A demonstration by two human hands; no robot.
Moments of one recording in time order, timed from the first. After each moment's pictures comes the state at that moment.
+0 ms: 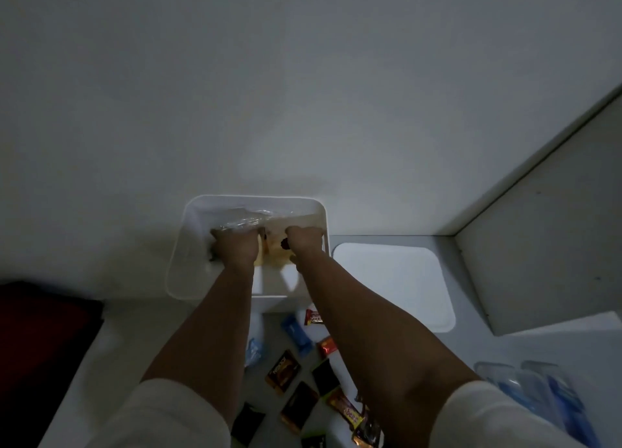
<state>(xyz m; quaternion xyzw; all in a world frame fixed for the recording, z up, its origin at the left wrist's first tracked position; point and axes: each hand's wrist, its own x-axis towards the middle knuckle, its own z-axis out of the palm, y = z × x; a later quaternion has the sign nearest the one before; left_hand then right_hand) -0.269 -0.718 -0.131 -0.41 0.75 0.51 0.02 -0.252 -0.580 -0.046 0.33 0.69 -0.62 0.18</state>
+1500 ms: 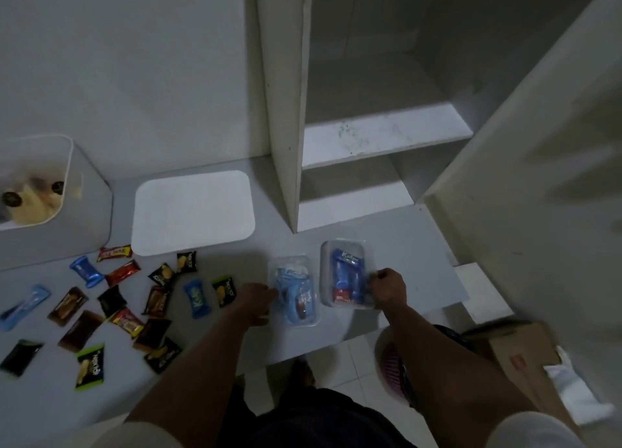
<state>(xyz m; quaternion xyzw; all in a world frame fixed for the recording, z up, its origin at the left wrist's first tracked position) 0.048 -0.195 -0.135 -0.29 0.72 0.49 0.39 0.092 0.094 -0.160 0.42 0.81 -0.39 0.12</state>
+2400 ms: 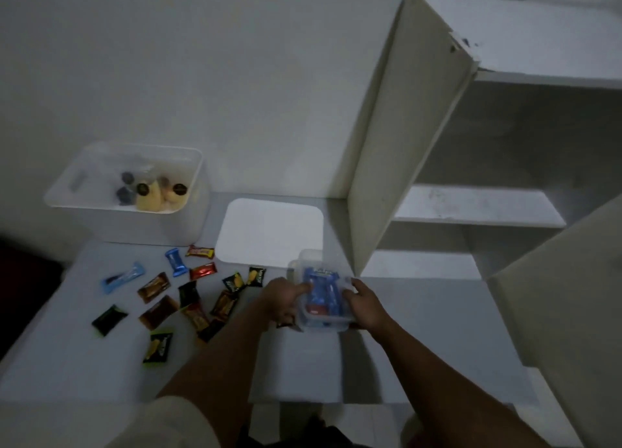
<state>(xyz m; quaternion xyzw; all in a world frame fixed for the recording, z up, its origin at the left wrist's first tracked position) 0.012 -0.294 -0.067 -0.24 0.71 0.57 0.35 0.025 -0.084 -0.080 0.19 0.77 -0.57 0.23</state>
